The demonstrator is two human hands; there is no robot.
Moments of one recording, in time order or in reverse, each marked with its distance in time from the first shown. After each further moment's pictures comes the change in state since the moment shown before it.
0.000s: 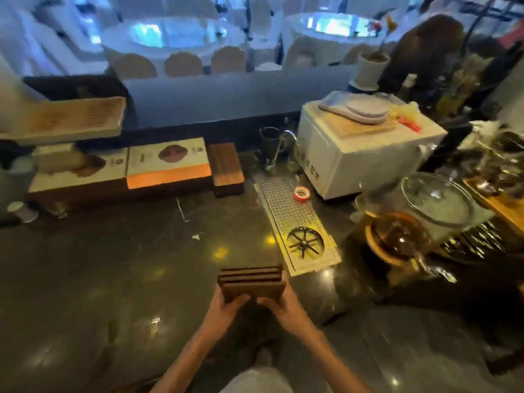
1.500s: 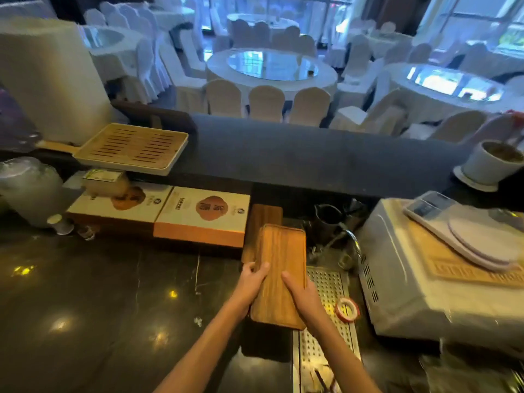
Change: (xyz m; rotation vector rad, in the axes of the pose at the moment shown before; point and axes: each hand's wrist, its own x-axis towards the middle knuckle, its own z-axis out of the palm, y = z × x) left_hand 0.265 0.211 -0.015 -0.340 0.263 -0.205; right_hand 0.331 -0.091 -0.067 0.245 -0.141 0.186
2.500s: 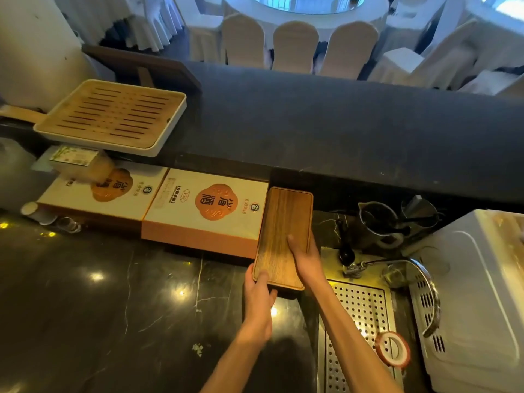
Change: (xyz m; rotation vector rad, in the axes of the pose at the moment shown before) left_hand 0.100 -0.024 0.009 -0.506 0.261 -0.117; right_hand 0.201 0.012 0.051 -0.086 0.013 0.005
